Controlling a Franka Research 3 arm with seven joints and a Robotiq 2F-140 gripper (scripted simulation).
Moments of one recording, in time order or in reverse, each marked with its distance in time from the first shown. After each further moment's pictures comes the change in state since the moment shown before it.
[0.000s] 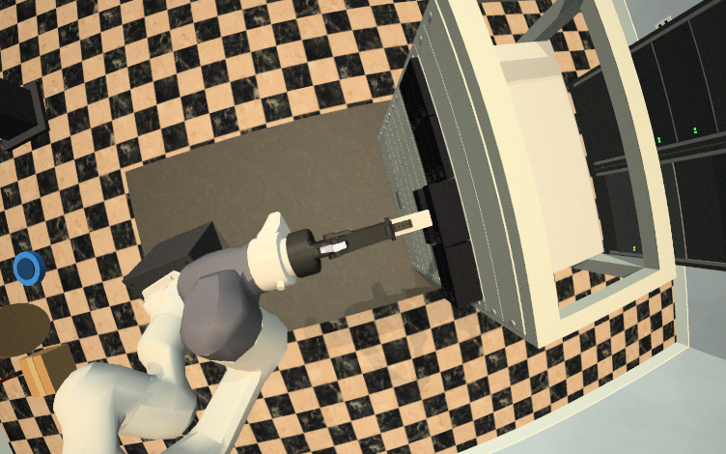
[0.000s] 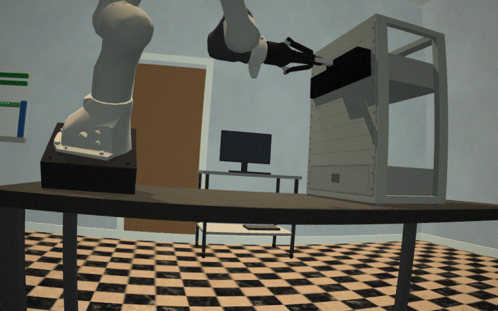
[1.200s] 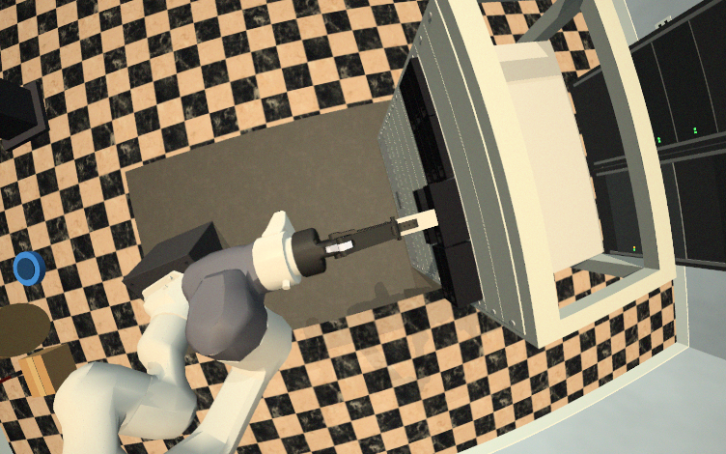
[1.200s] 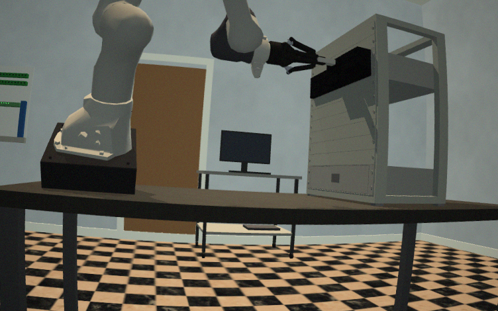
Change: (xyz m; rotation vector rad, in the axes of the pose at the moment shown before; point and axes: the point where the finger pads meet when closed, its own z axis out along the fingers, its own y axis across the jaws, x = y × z) arm -0.002 0.002 0.009 -0.003 -0.004 0.001
